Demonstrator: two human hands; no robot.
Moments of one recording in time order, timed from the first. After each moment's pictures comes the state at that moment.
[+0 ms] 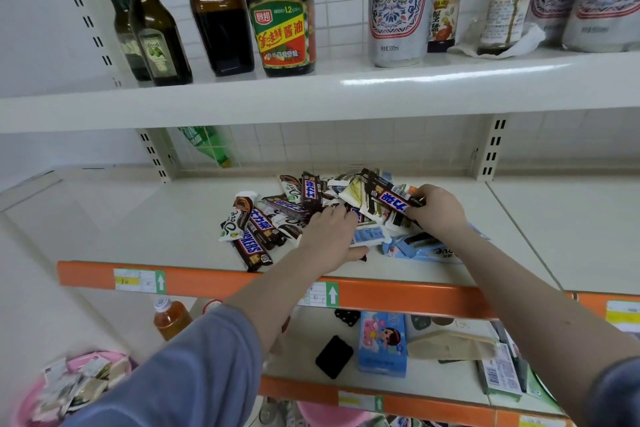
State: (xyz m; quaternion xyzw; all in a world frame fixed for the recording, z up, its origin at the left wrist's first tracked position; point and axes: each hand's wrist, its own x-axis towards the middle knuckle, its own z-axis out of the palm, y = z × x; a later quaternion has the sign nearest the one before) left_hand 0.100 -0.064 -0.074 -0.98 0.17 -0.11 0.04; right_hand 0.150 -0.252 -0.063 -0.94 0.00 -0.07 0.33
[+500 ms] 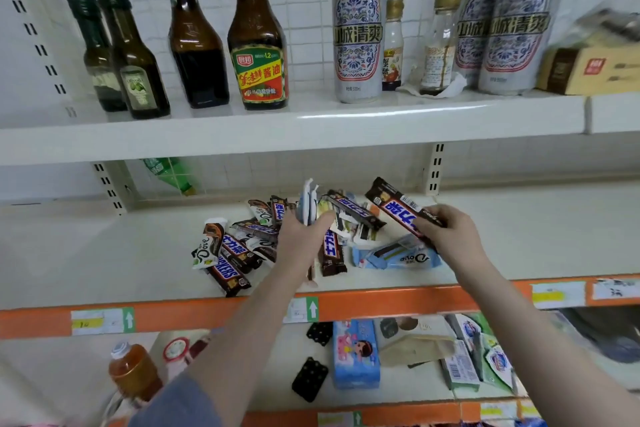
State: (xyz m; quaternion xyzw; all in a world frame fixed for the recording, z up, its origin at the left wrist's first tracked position) left_hand 0.064 -0.077 -0.026 -0.78 -0.05 -0.08 -0.62; right_hand 0.060 -0.286 -0.033 -0.81 0.06 -0.17 0.56
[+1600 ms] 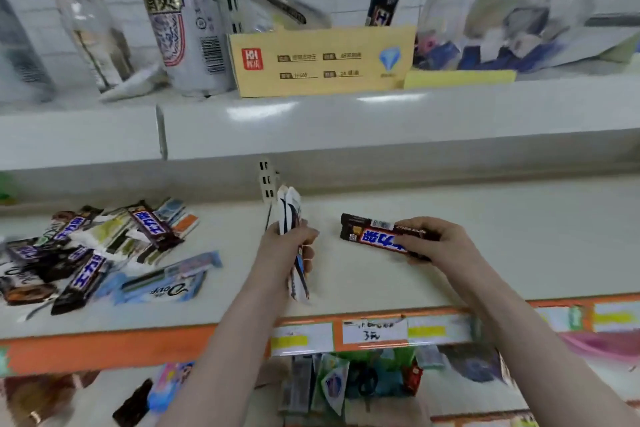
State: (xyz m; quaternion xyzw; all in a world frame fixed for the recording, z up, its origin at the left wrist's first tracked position) left_hand 0.095 -0.433 -0.037 -0.63 -0.11 0.01 -0.77; right_hand 0.096 -0.651 -0.056 -0.75 0.01 -0.04 0.66
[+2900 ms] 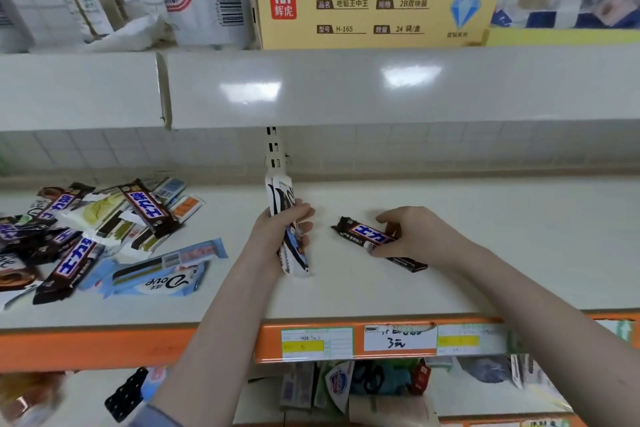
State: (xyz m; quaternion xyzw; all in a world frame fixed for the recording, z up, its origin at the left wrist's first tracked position) left_hand 0.150 -0.397 -0.069 -0.54 -0.11 0.06 -0.83; right_hand 0.158 -0.615 -0.063 -0.97 -0.14 0.01 0.19
